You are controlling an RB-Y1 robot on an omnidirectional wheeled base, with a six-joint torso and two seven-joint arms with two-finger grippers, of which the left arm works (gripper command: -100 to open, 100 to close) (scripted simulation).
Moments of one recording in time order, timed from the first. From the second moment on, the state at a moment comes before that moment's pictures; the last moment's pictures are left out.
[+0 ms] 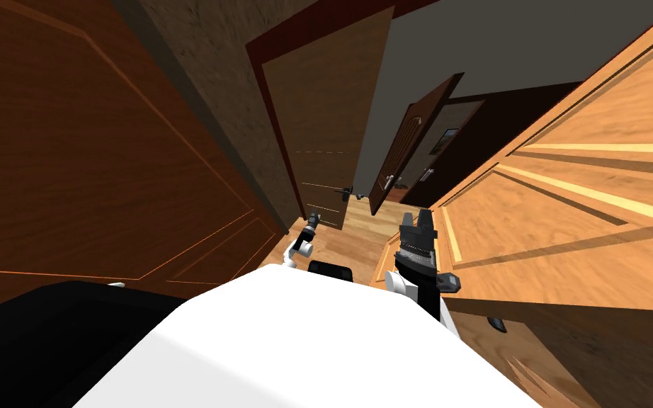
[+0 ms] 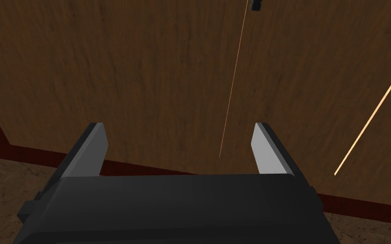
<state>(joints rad) 0.15 0.06 -0.24 -1.57 0.11 -0.35 -0.06</state>
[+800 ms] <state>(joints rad) 0.05 0.02 -0.29 -1.40 0.14 -0.31 -0.12</state>
